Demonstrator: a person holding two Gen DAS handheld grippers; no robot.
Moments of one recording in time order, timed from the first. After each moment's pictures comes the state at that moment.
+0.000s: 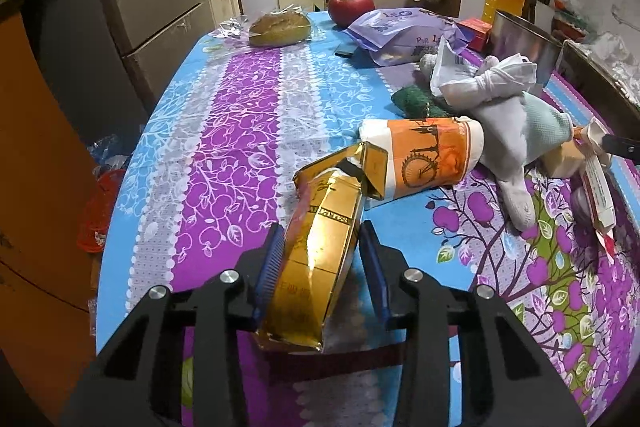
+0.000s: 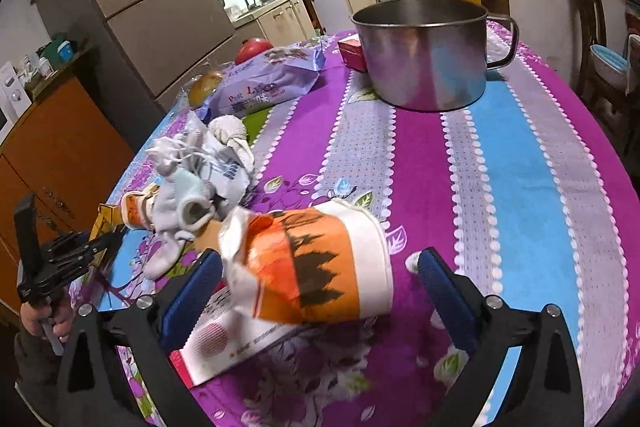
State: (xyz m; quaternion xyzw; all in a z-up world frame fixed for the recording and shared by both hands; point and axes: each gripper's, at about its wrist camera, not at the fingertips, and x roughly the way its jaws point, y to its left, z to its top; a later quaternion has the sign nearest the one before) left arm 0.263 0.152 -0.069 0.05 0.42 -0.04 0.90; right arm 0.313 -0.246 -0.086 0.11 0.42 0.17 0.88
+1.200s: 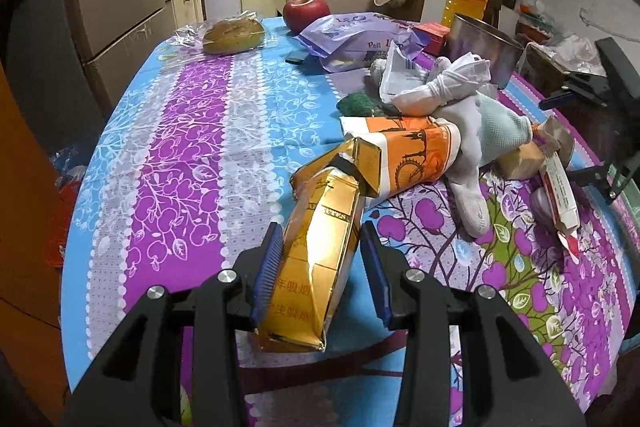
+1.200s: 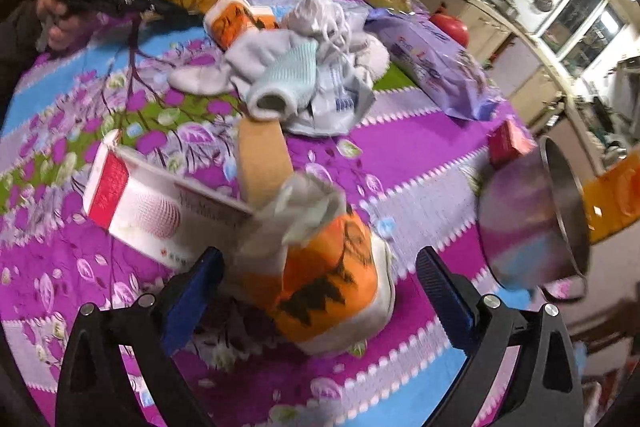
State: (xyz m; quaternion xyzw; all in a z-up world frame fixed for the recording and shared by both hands) left arm 0.266 0.140 -0.070 0.03 0.41 -0.12 0.90; right arm 0.329 -0.168 -0.071 -0.36 0.39 0.39 0.76
